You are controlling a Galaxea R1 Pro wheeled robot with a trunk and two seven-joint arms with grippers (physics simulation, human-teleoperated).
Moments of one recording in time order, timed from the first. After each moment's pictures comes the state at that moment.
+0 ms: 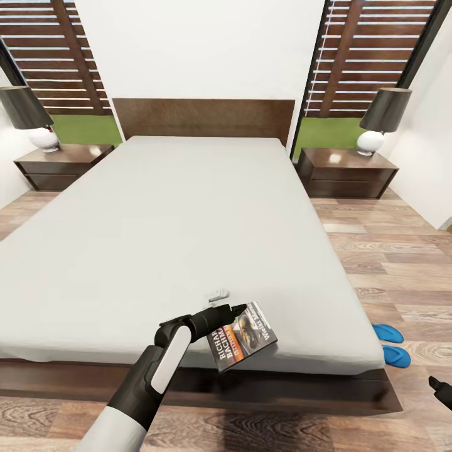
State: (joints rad) left arm -0.54 -0.16 -0.28 -1.16 0.61 0.60 -0.05; right arm -0.47 -0.52 -0.33 -0.32 -0.66 -0.02 0.08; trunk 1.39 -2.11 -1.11
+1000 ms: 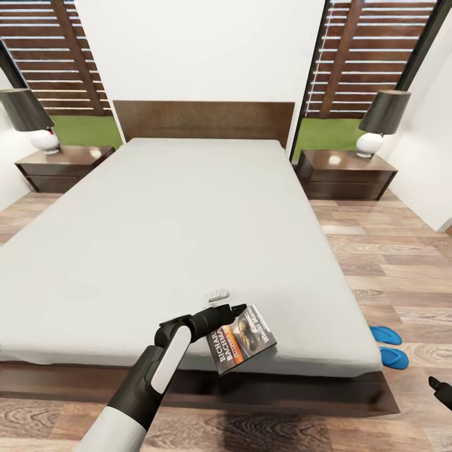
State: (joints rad) left arm -0.54 -0.16 -0.28 -1.16 0.61 0.60 -0.05; right arm -0.47 -0.52 -0.33 -0.32 -0.66 -0.02 0.08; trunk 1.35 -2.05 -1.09
